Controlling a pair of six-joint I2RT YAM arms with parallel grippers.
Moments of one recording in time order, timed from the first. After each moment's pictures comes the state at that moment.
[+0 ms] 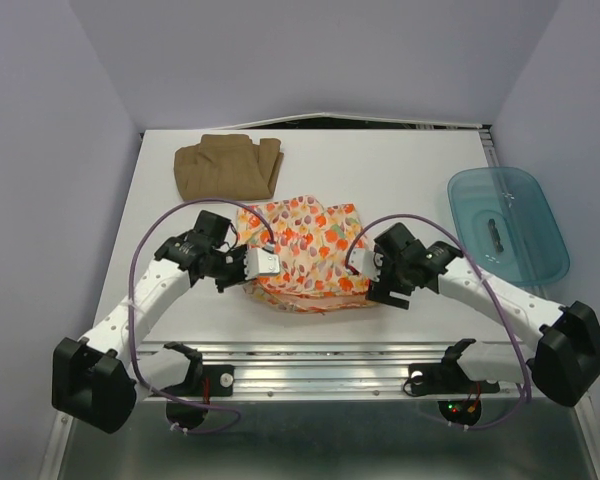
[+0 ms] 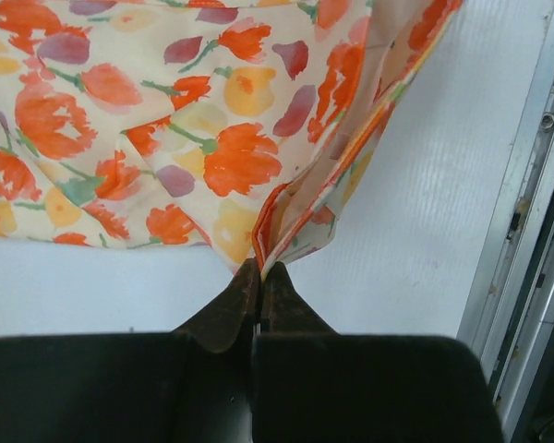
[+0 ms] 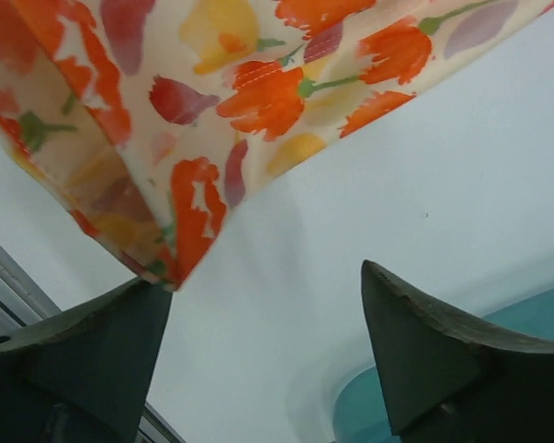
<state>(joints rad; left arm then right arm) -0.41 1.09 0.82 -0.83 0.44 1.03 0.67 1.20 0.81 -0.78 0.03 -0.71</state>
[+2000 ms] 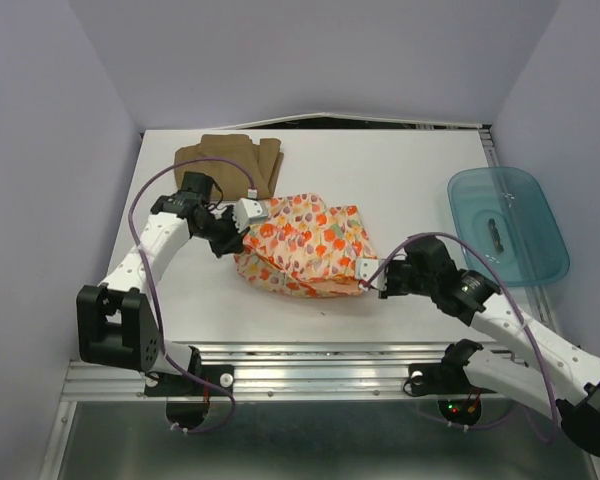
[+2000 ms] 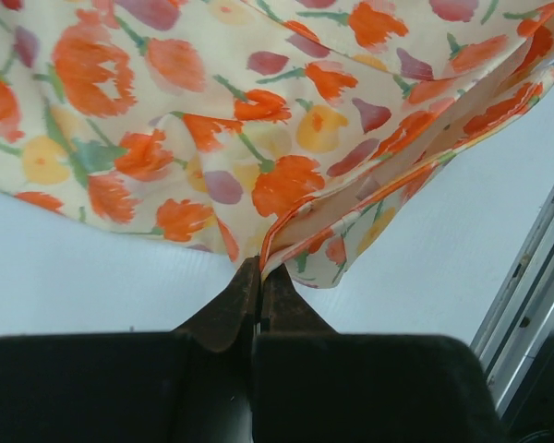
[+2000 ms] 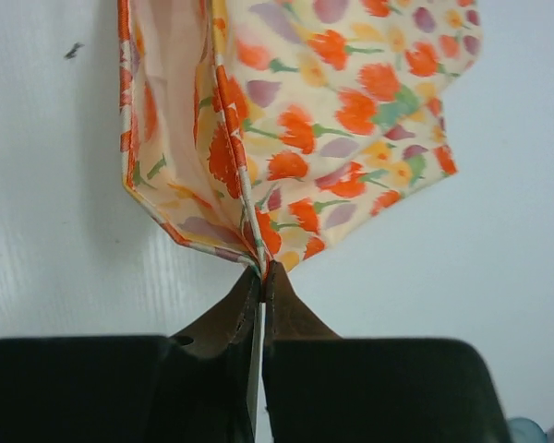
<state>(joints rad) -0.19 1.41 1.06 -0.86 0.58 0.92 0.67 0.86 0.61 -0.47 -0.28 -0.92</state>
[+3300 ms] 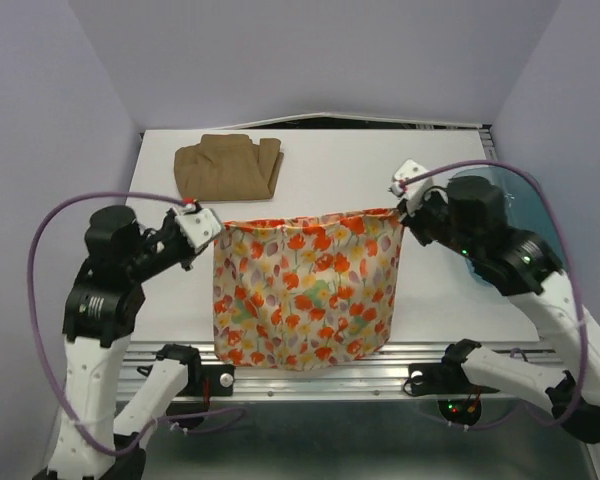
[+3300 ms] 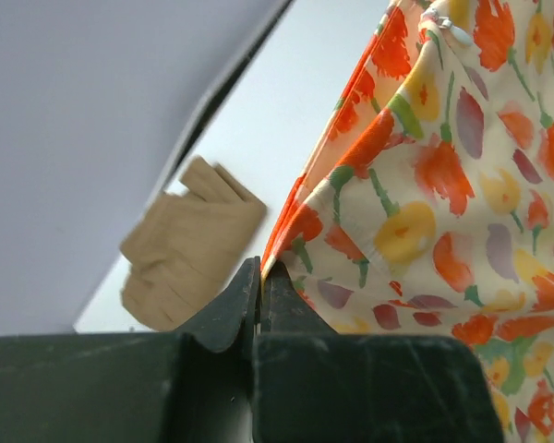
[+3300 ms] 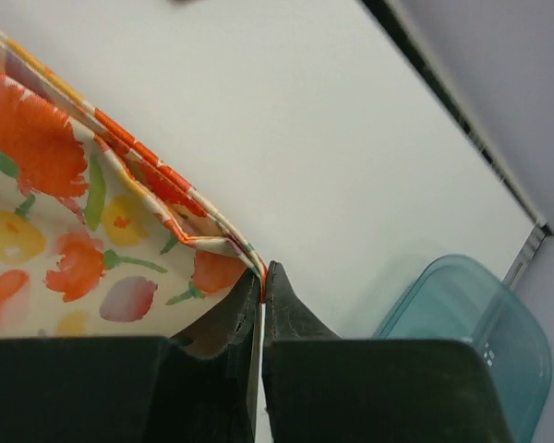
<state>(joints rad) -0.16 0.68 1.28 -0.86 0.62 0.66 0.63 0.94 1.42 -0.82 0.07 -0.39</state>
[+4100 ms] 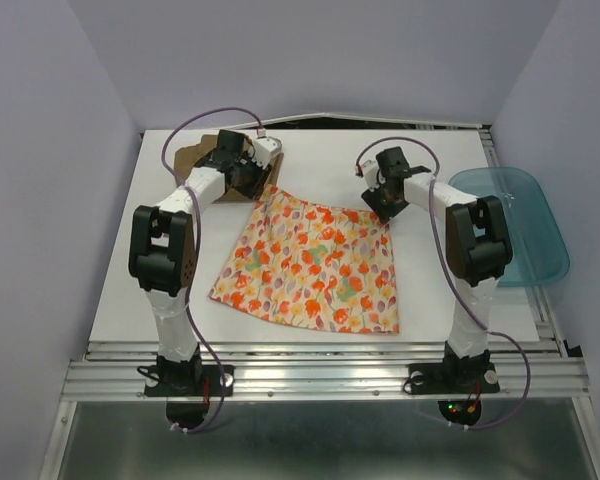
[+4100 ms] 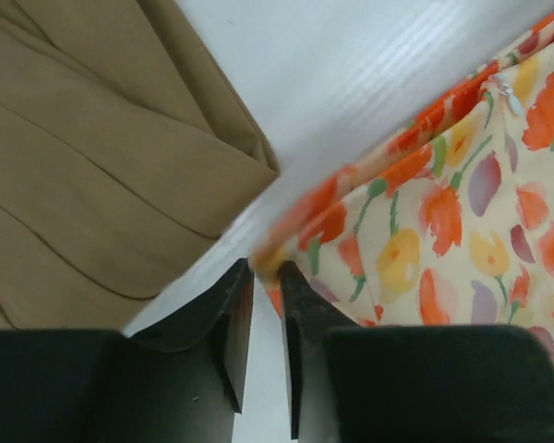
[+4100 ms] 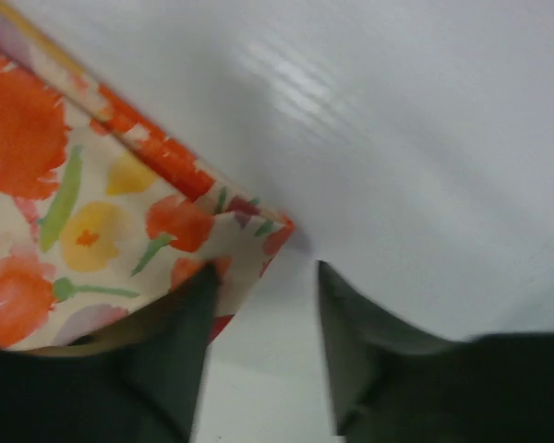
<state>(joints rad) -0.24 1.94 1.50 -0.41 0.29 0.40 0.28 2.03 1.47 -0.55 0.06 -0.42</state>
